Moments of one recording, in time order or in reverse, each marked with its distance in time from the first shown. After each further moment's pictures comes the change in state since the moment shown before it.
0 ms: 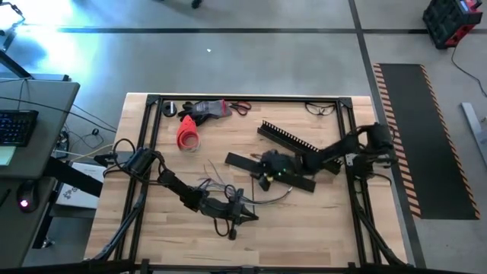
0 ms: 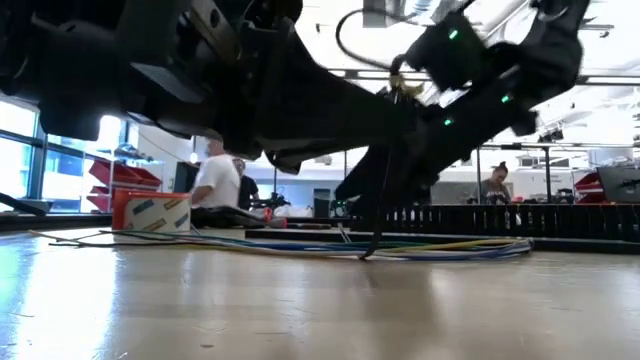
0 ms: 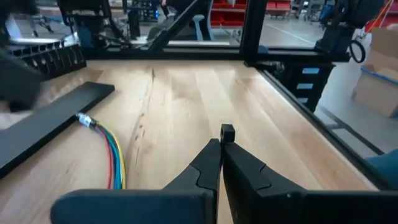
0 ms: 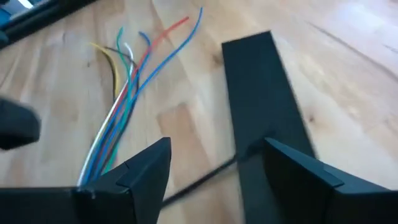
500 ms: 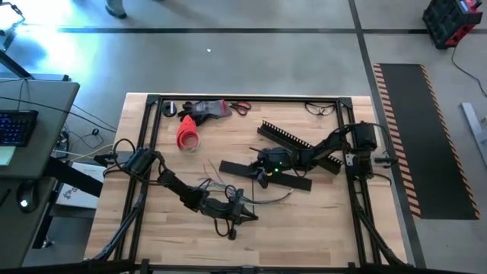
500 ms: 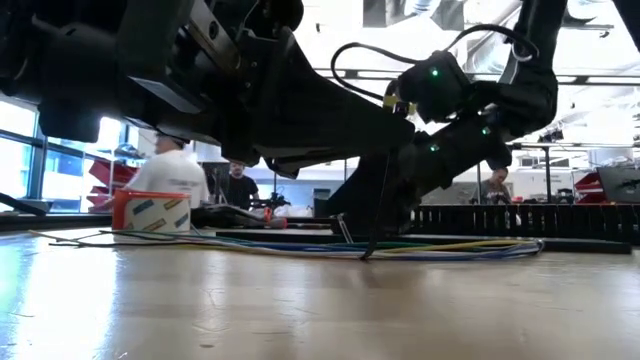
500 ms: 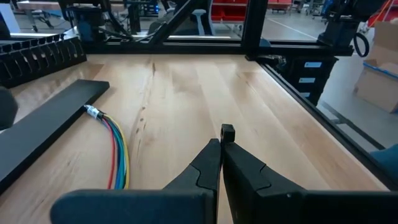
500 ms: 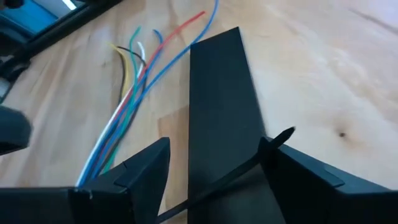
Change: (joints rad) left arm 0.000 0.000 -0.001 -0.018 0.000 -0.002; right arm -0.094 0.146 0.002 0.204 -0.232 -0.027
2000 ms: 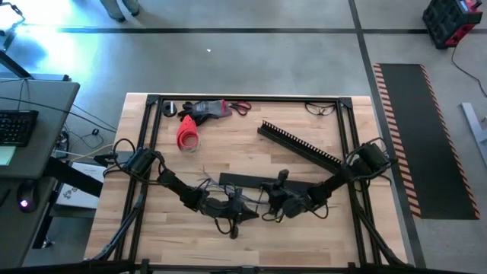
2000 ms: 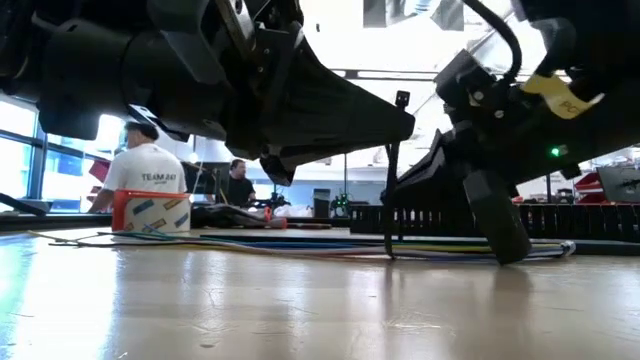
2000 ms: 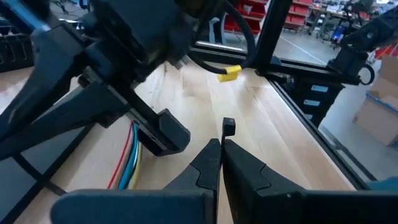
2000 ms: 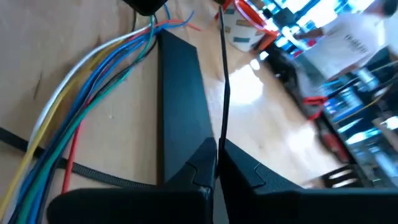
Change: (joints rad) left arm 0.000 -0.003 0.000 0.019 -0.050 -0.135; right arm 0.527 0.005 -0.002 -0.071 1.003 -0.630
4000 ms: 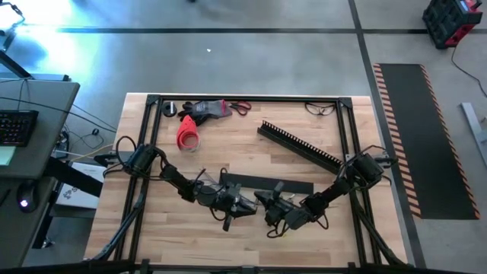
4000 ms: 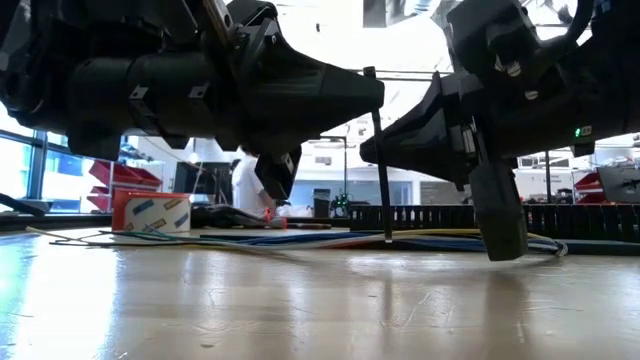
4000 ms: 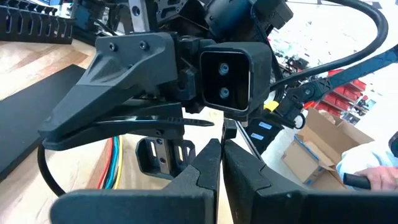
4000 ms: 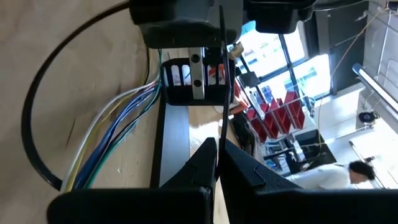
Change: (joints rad) left arm 0.071 -0.001 -0.125 0.274 0.200 -0.223; right arm 0.094 0.113 0.113 0.270 0.122 -0.555
